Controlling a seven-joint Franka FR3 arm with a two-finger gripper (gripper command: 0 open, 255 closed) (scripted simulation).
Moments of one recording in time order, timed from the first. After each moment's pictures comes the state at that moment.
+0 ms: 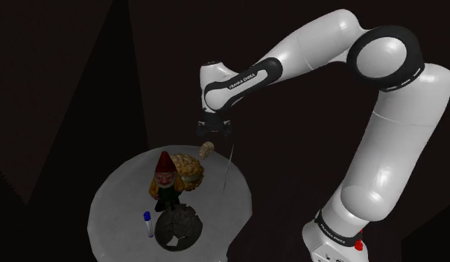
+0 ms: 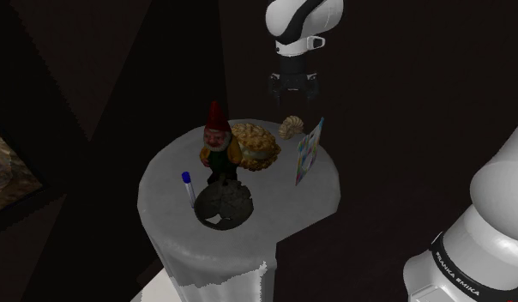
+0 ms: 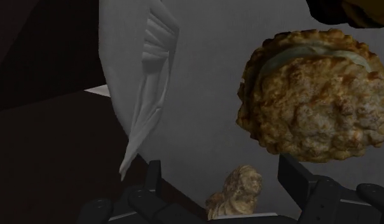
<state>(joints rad) -0.13 0.18 0.19 -2.10 -0.12 2.16 0.98</state>
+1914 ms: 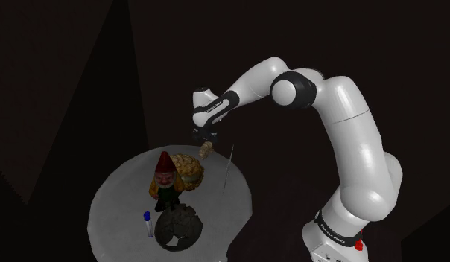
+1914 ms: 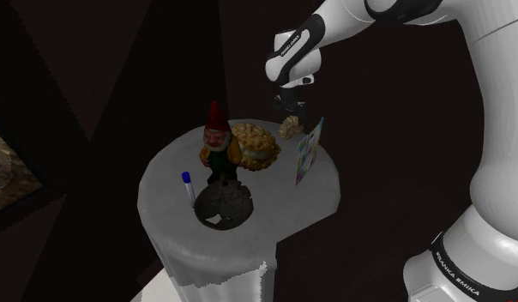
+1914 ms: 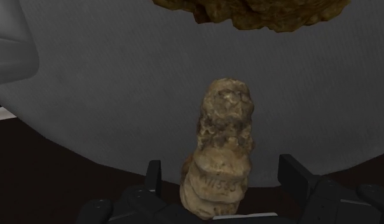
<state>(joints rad) -0.12 0.78 0.05 -1.59 -0.18 2.28 1.29</state>
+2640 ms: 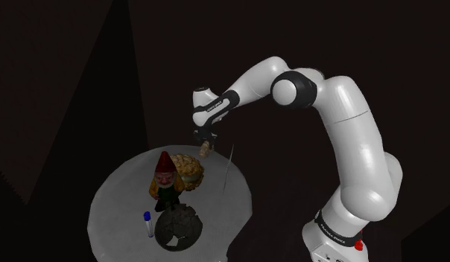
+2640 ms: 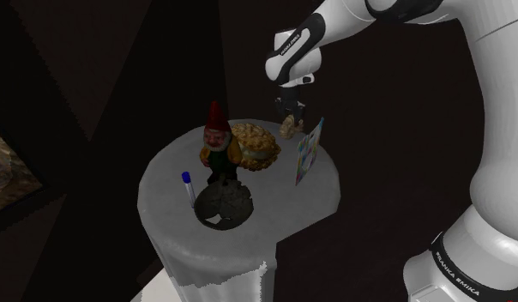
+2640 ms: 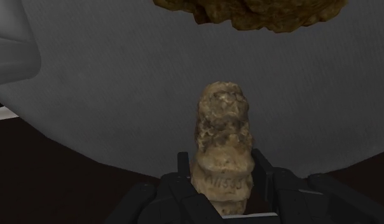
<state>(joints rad) -0.12 0.77 0.05 -1.60 -0.18 2.27 1.29</state>
